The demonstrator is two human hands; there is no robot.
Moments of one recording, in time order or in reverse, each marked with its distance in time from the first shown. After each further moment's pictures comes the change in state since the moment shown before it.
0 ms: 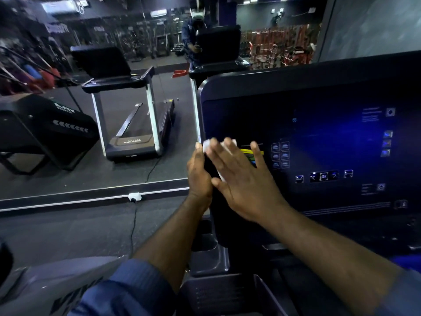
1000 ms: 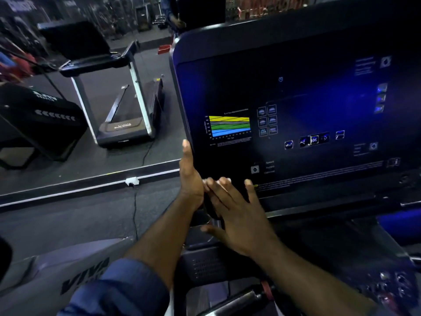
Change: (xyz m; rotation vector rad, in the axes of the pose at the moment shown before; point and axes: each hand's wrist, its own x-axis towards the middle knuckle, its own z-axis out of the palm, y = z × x) left_hand -0.041 -0.043 -0.020 -0.083 -0.148 -0.235; right_hand -0.125 -0.060 0.060 0.159 -0.174 0.015
